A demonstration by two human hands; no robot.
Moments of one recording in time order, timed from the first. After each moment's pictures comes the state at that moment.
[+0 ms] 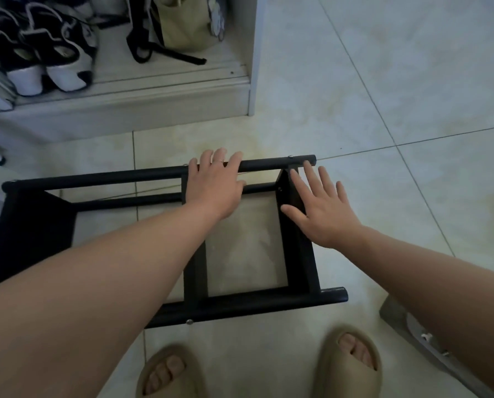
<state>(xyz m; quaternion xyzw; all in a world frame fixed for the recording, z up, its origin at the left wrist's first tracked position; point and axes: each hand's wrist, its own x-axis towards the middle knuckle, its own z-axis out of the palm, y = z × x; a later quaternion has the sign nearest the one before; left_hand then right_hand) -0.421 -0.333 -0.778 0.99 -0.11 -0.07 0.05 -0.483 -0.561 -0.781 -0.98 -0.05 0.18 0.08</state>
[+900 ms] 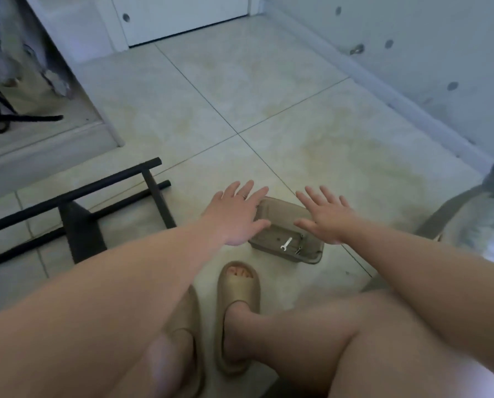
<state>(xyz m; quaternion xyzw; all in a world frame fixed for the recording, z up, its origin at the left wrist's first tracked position) -0.651 -0.586 -0.624 0.87 -0.44 -0.22 0.02 -0.765 -0.808 -0.641 -0.95 0.15 0.27 0.03</state>
